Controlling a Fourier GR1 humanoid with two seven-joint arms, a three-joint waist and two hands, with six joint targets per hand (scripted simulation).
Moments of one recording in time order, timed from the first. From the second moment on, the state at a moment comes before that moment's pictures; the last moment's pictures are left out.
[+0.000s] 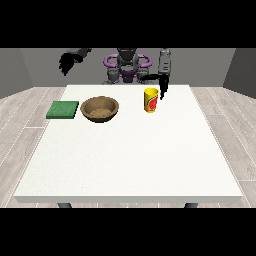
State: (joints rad) left arm -0.25 0.05 0.05 -1.28 0.01 0.09 -0.31; right arm -0.12 -0.15 -0.18 -1.70 -0.22 0.09 0.00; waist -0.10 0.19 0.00
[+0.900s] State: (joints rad) left arm -0.43 0.08 0.17 -0.76 -0.02 0.15 -0.65; right arm -0.17 -0.24 -0.26 -1.61 -0.31 0.20 -0.03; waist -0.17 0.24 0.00
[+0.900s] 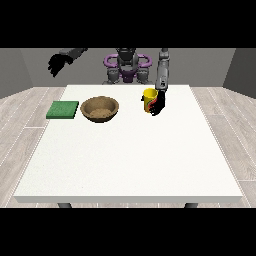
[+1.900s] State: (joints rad) left arm -0.63 0.09 -0.14 -0.60 -0.54 0.64 -0.27; right arm -0.18 -0.36 -0.36 -1.41 -0.41 0.30 0.07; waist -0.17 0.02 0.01
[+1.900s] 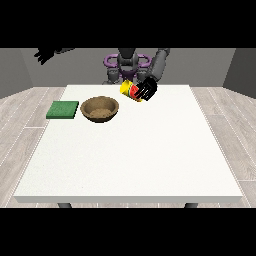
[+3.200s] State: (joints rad) left arm -1.03 0.00 -0.74 -0.52 -1.25 0.20 0.63; right arm -0.28 -0.36 -0.35 -1.11 -0.36 0.36 -0.02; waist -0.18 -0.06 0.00
